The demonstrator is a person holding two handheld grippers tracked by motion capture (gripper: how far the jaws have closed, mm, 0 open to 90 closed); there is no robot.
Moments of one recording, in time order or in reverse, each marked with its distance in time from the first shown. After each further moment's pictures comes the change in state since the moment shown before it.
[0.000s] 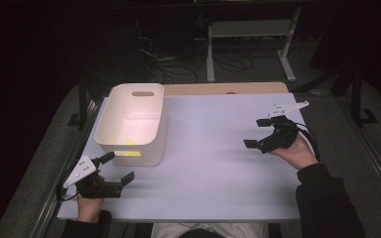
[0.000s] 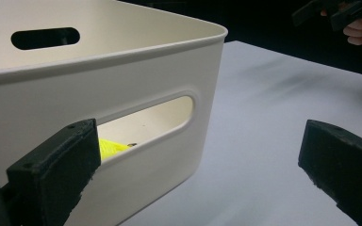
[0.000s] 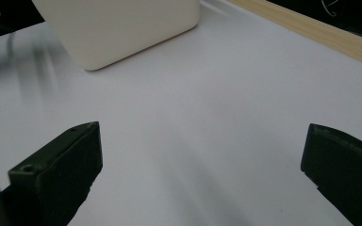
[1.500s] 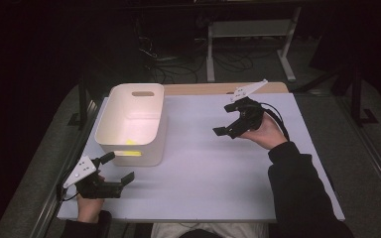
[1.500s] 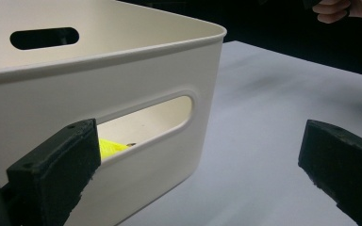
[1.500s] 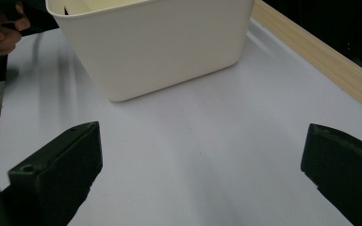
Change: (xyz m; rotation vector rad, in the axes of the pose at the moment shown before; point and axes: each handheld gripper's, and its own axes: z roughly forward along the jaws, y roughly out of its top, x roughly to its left) left arm 0.000 0.000 0.000 -0.002 -0.002 -0.002; right arm 0.023 0.080 0.056 0.057 0.100 -0.143
